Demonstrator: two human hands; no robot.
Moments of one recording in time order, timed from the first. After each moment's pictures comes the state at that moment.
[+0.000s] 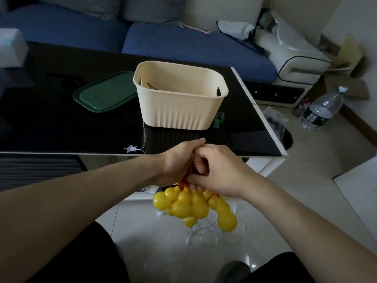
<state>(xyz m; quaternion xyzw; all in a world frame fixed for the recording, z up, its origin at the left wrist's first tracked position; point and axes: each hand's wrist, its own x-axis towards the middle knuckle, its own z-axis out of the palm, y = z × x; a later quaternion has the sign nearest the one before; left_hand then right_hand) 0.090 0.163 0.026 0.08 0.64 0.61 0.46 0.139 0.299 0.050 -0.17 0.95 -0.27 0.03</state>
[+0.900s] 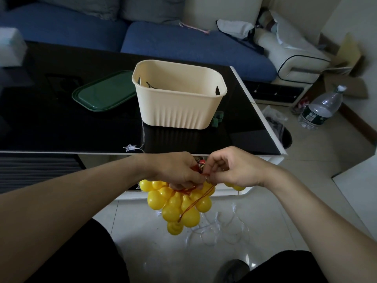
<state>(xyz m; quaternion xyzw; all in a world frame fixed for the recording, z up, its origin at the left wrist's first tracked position) 0.087 0.151 0.023 0.25 0.77 0.38 0.45 0.127 0.343 0.045 -0.10 0.89 -0.38 0.23</state>
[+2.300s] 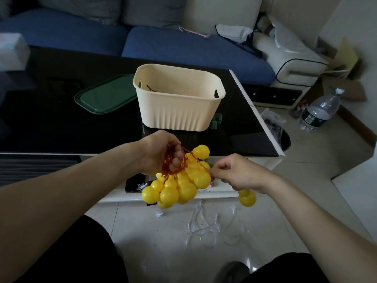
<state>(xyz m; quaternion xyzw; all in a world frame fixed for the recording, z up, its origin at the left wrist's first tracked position) 0.061 0.132 0.028 -0.11 0.60 0.66 0.44 0.136 0.350 0.033 0.01 0.90 -0.38 0.23</state>
